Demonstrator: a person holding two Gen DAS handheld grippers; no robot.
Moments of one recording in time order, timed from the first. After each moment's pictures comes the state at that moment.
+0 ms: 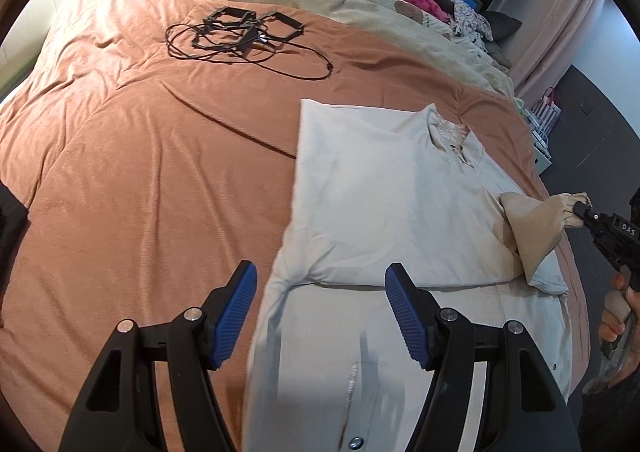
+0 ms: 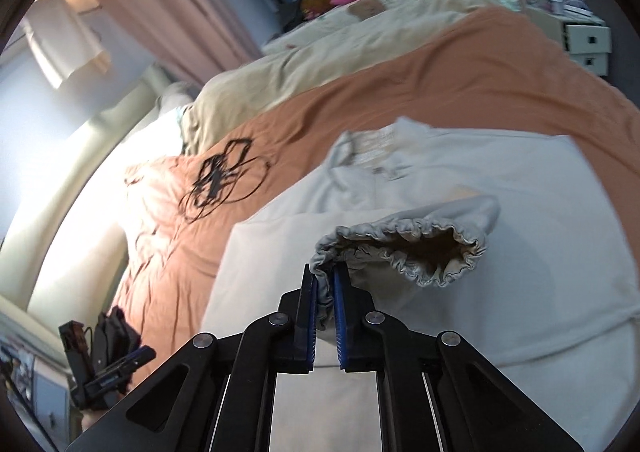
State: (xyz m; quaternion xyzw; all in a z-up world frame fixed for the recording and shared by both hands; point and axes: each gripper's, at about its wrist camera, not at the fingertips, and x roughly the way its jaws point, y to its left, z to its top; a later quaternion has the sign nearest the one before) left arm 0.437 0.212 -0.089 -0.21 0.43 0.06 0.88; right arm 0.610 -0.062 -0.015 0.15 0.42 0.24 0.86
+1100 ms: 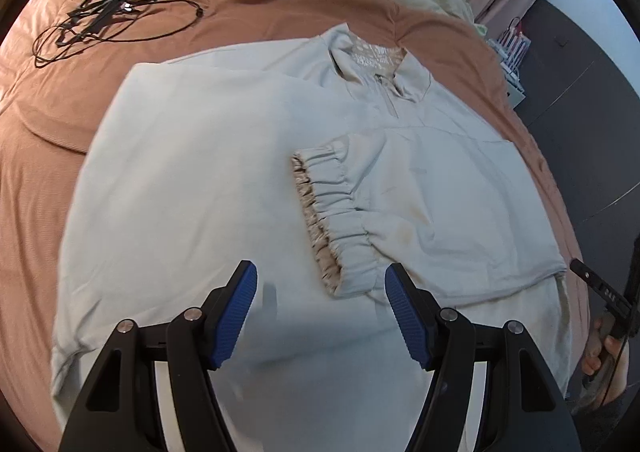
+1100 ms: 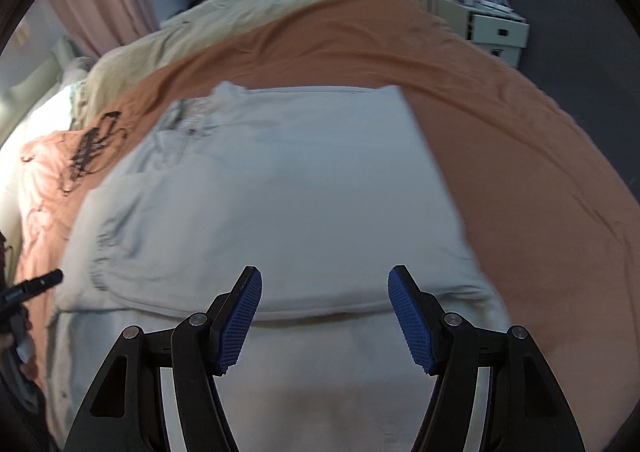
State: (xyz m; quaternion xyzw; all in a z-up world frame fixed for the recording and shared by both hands) left arm 0.580 0.069 -0.140 -0.17 0.50 -0.04 0.85; right arm 0.597 -0.258 -0.089 0.05 0.48 0.04 0.88
